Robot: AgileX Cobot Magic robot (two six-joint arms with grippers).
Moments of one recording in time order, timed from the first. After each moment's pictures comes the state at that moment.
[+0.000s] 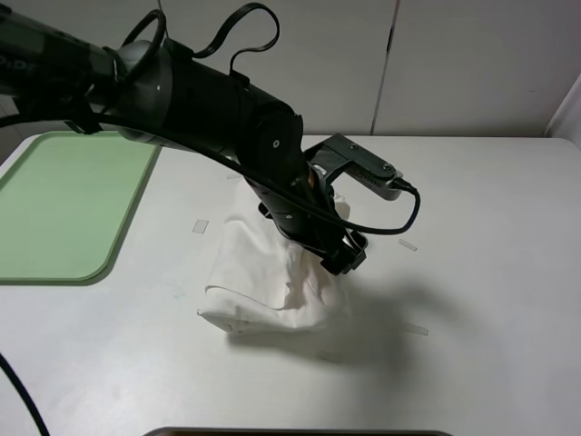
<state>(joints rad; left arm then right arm) -0.90 2.01 -1.30 -0.03 0.42 0.04 -0.07 -0.01 -0.49 0.02 1.02 -0.03</state>
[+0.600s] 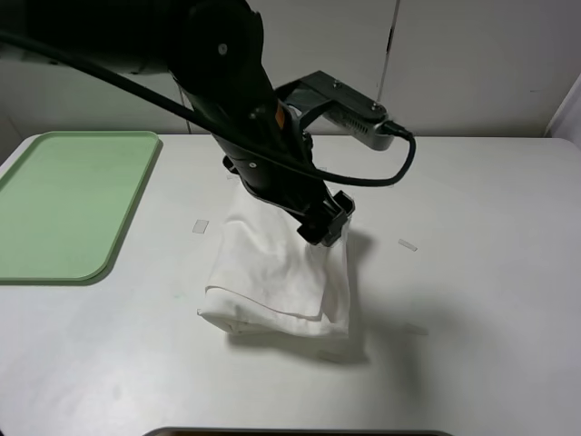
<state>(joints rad) -0.90 1.84 -1.30 0.01 0.57 -0.01 -0.07 -0.01 -0.49 0.01 1.02 -0.03</state>
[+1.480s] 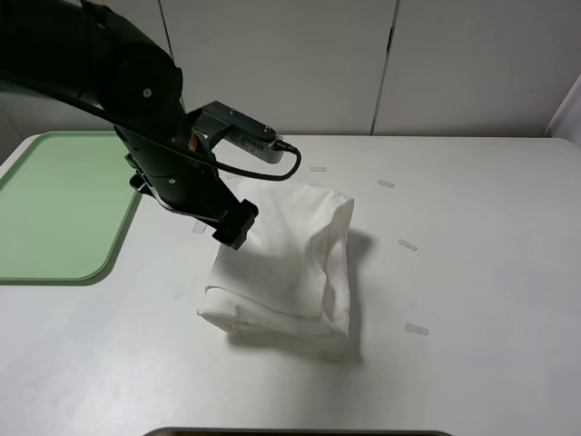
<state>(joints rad) -0.72 1.75 -1.10 0.20 0.65 -0.23 -0.07 -0.01 -0.49 0.01 1.02 -0.03</state>
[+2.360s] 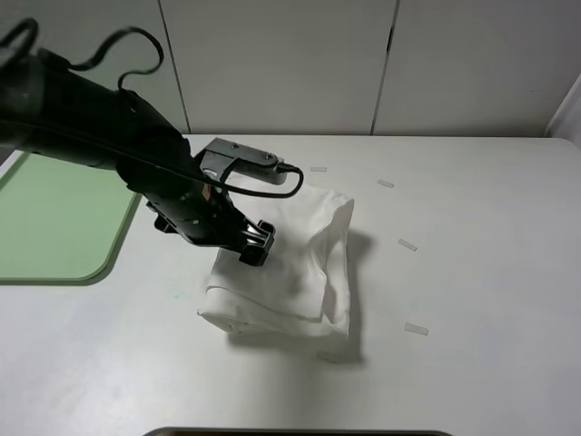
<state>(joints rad) -0.72 1.79 -0.96 0.18 0.32 -0.40 -0.07 -0.01 -0.49 0.01 1.02 -0.03</state>
